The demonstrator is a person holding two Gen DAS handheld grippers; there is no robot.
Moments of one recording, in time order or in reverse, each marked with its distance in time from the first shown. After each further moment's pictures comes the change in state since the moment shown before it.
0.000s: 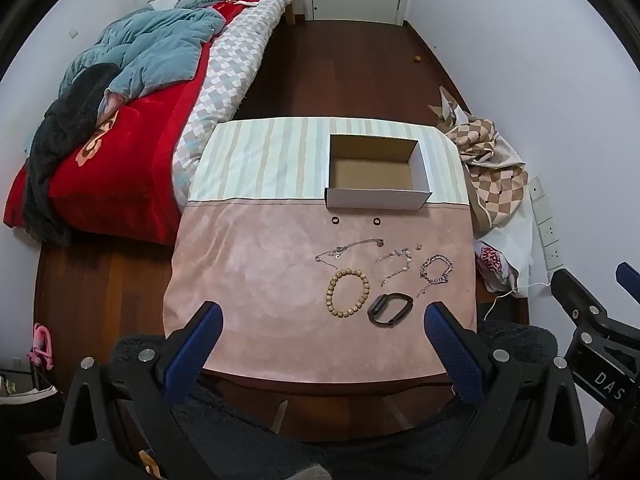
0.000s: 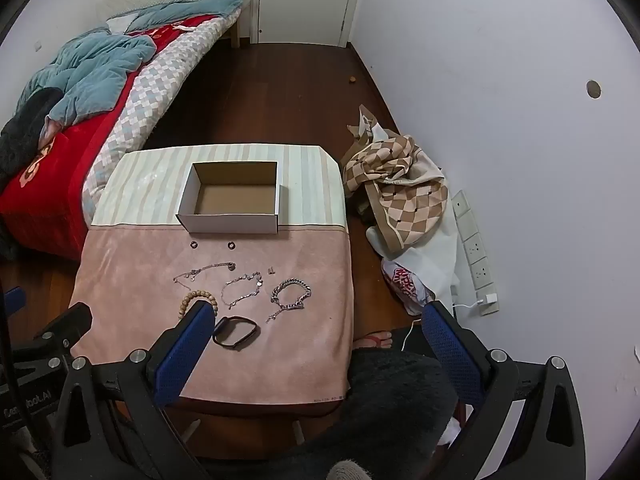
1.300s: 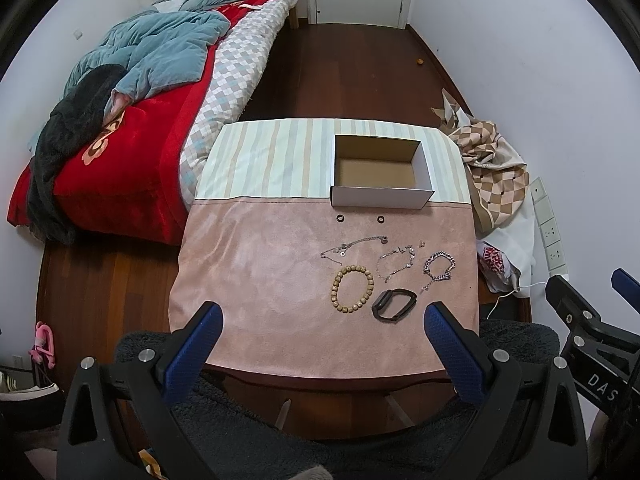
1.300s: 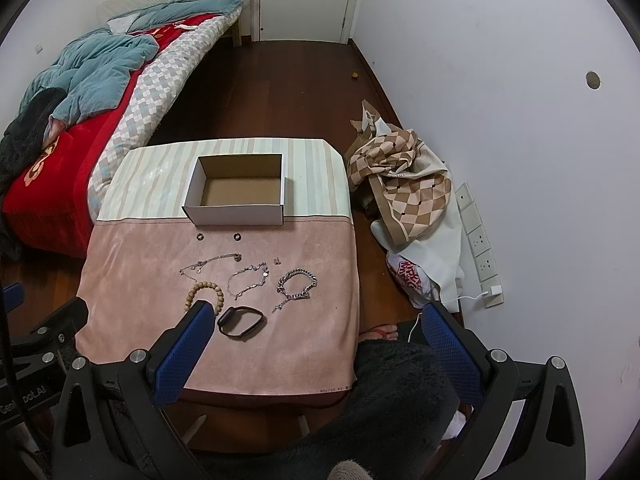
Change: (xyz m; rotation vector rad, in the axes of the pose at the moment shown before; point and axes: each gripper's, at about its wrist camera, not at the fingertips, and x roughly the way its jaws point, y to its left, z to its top) left arm -0.013 0.004 -0.001 0.001 -0.019 0.021; right arm 0.001 0.002 -0.011 0.007 0.012 0.023
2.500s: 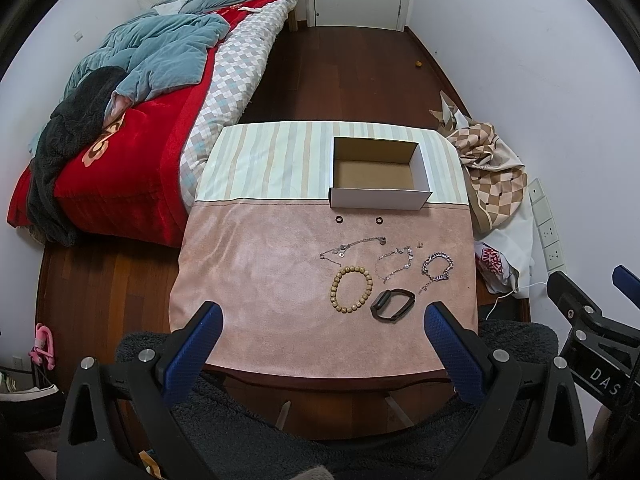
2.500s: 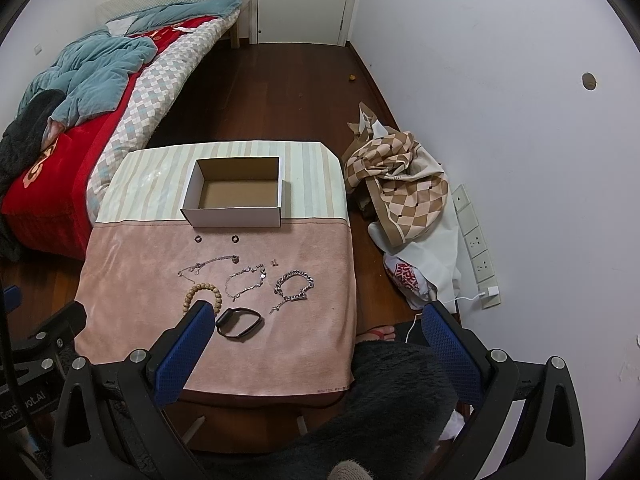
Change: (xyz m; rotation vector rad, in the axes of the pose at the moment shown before) left arm -0.003 0.002 0.000 -0.001 -0.007 0.000; right arm -0.004 -0.003 -0.001 0.004 -0.007 -0.004
